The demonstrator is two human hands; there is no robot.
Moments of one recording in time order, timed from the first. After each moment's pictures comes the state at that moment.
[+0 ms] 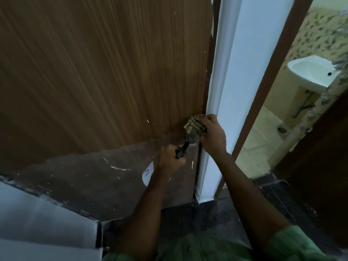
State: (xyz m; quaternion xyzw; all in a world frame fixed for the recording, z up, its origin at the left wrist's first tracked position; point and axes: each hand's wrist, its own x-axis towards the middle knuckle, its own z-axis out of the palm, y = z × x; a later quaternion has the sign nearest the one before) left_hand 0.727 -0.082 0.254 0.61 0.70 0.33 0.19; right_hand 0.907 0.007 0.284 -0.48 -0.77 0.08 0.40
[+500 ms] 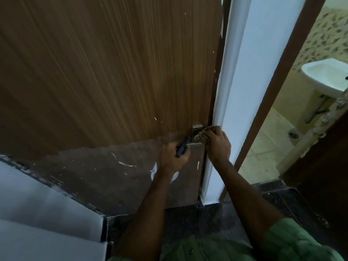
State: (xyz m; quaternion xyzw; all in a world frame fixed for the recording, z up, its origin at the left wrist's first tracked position) left_hand 0.732 -0.102 0.271 0.58 0.67 0.44 0.15; right_hand 0.907 -0.008 0.245 -0.55 -0.76 0.04 0.34
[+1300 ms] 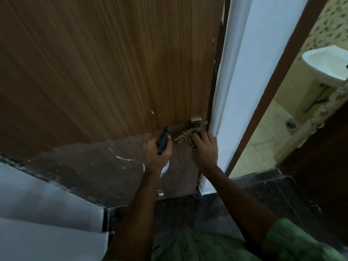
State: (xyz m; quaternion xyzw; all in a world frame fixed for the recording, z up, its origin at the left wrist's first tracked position) left_hand 0.692 -0.107 0.263 0.55 0.64 0.54 0.04; right_hand 0.874 -0.043 0.216 -0.48 -0.79 0.00 0.38
